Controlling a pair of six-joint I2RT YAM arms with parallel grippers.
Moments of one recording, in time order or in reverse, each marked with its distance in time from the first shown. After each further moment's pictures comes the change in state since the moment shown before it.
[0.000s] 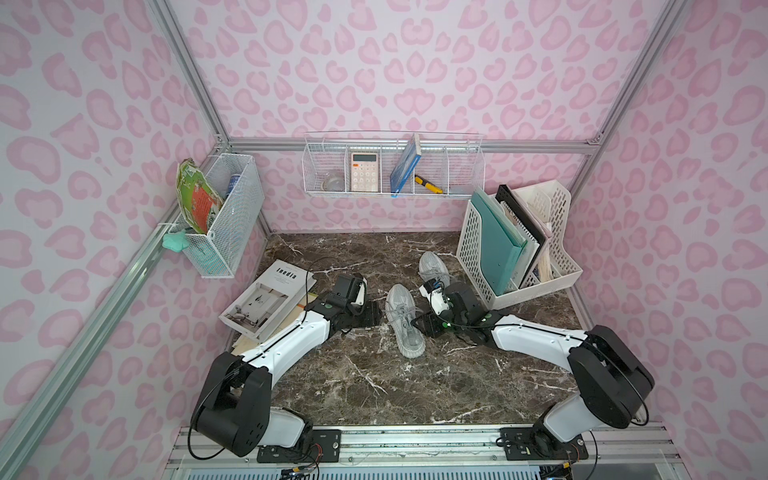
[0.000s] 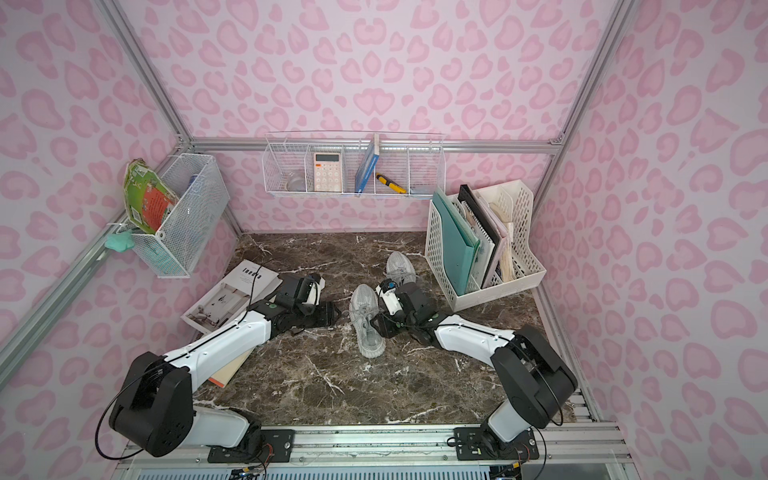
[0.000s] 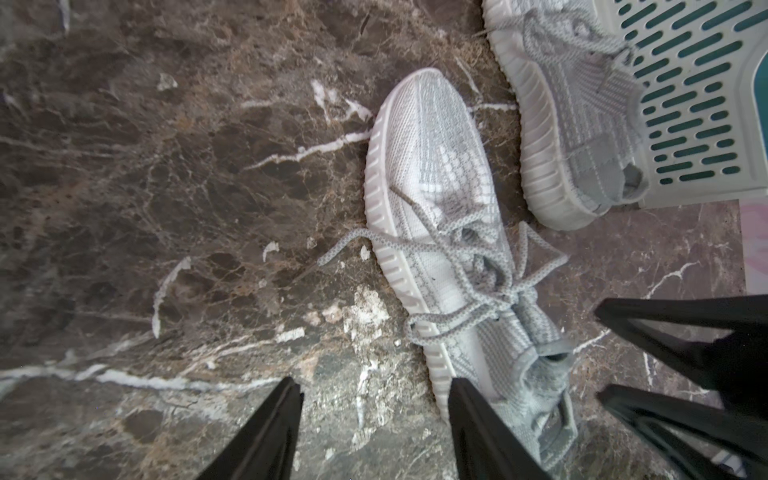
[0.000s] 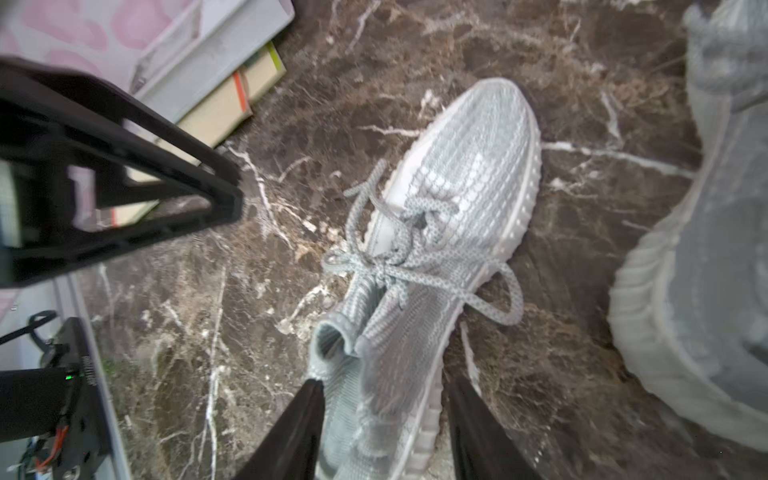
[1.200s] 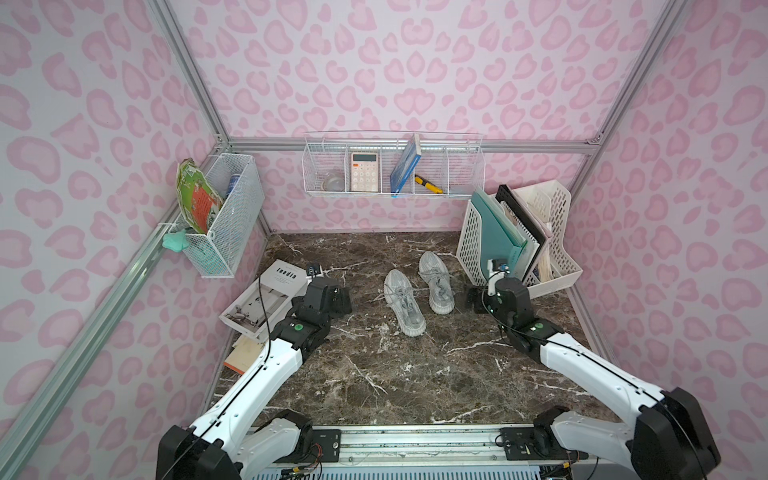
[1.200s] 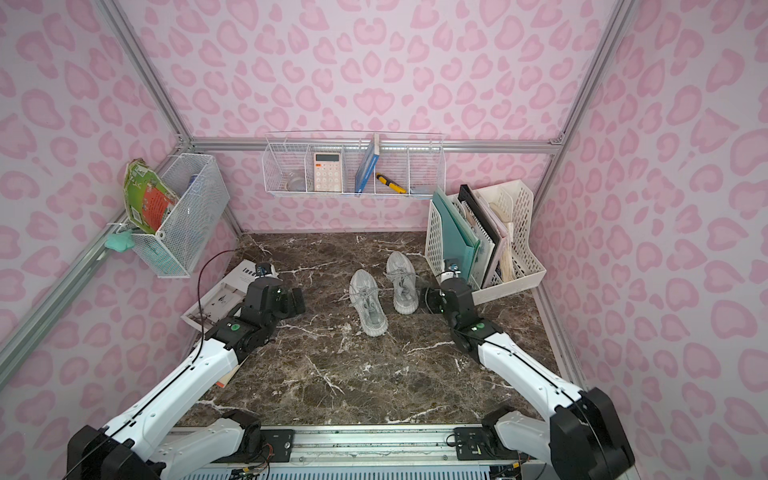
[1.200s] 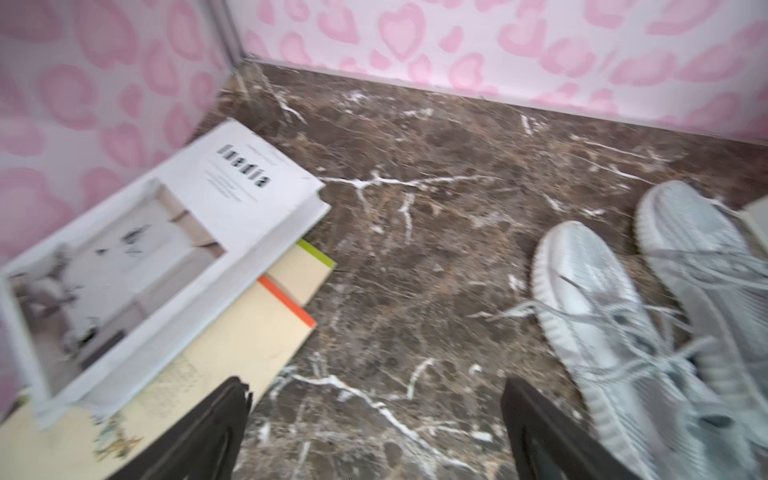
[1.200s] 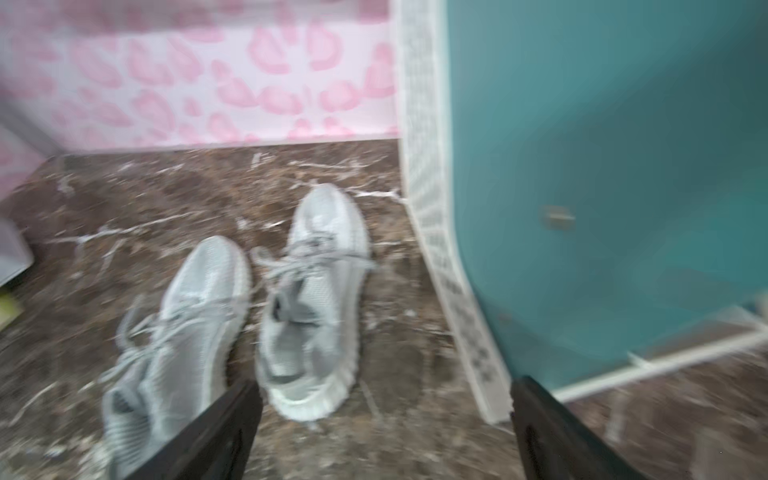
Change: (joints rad) left arm 0.066 -0.373 -0.119 0.021 -0.670 0.086; right arm -0.275 -0.502 -0.214 0.005 0.575 -0.030
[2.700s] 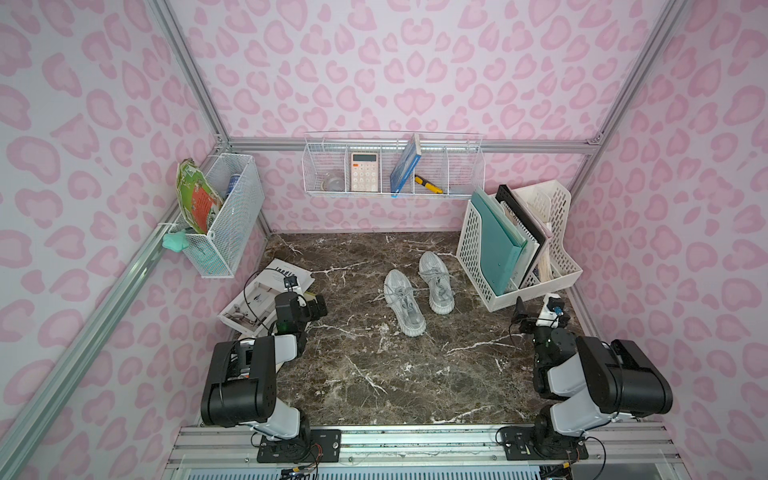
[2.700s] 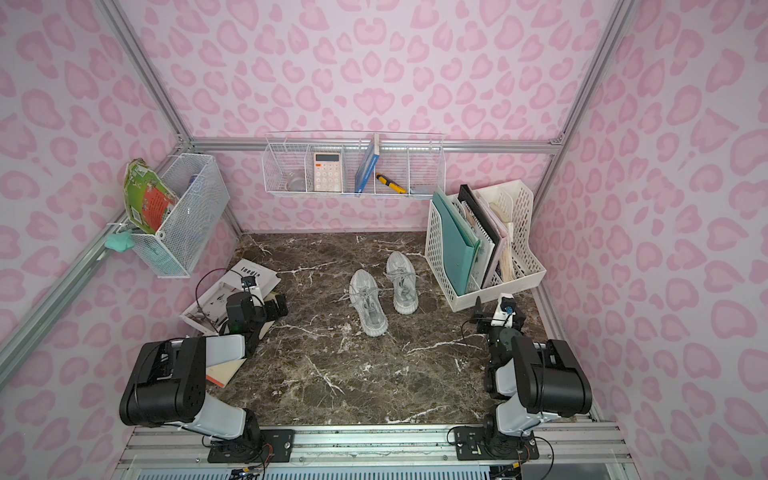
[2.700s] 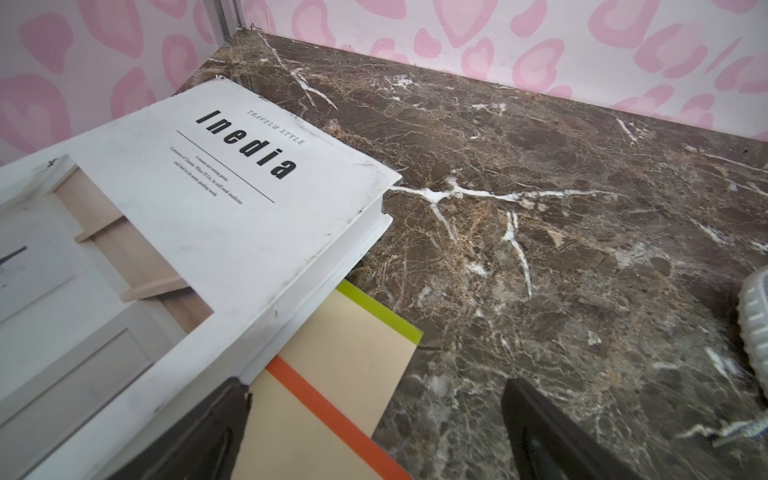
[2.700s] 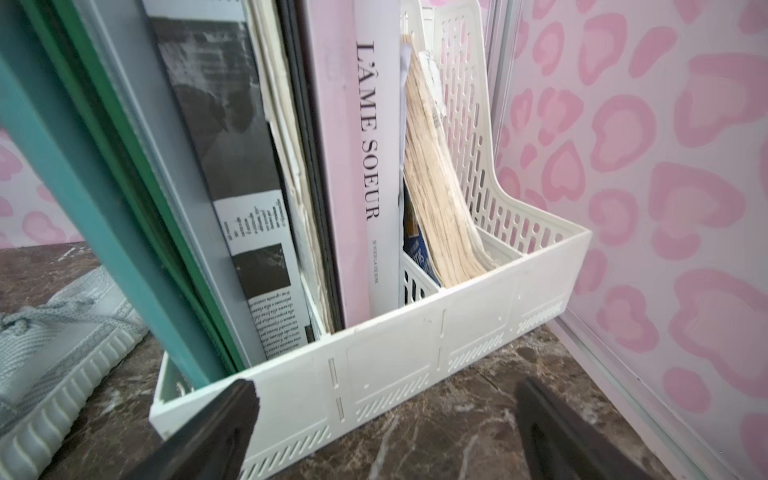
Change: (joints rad) left arm 0.468 0.494 -0.295 0.945 0.521 0.248; right arm -0.526 0.466 -0.589 1.464 -0.277 -0.217
